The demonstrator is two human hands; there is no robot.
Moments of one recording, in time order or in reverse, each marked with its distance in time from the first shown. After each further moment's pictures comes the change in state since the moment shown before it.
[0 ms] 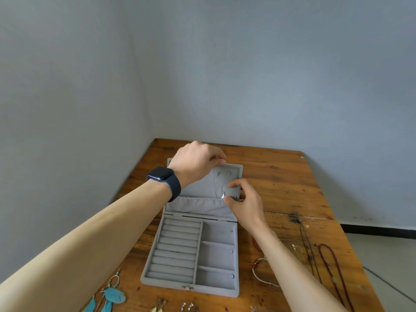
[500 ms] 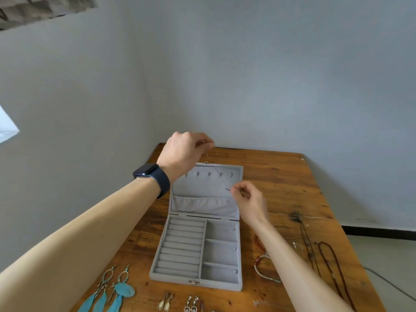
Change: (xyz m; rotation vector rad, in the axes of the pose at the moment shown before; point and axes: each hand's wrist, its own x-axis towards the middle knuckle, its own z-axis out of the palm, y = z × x) left_hand -0.013 -0.002 -0.042 -0.203 0.150 -0.204; right_hand -0.006 -0.009 -0.008 0.089 0.040 0.074
